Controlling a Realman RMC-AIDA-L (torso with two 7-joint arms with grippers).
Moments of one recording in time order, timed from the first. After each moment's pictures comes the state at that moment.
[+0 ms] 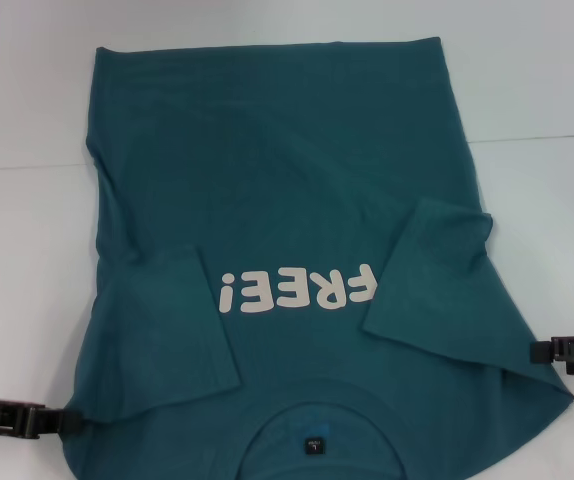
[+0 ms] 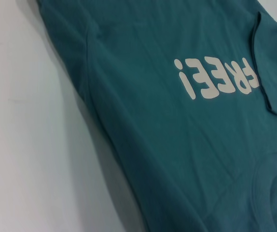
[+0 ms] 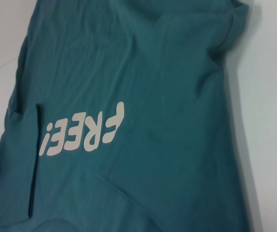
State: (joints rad) left arm -0.52 -2.10 0.52 0.93 2.57 1.64 -2.12; right arm 0.45 1.90 -0.58 -0.65 -2.32 -1.49 2.25
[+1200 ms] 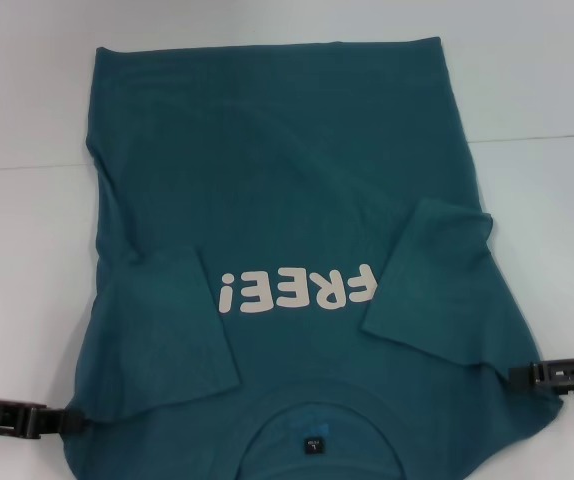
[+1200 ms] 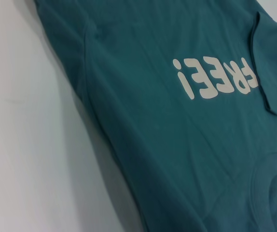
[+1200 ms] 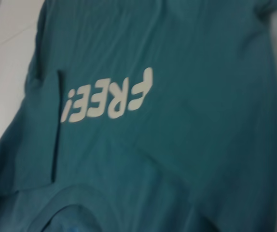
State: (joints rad) left arm -0.52 -2.10 0.52 0.93 2.57 1.64 -2.12; right arm 0.46 1.94 -0.58 -0.70 -2.37 -1.56 2.24
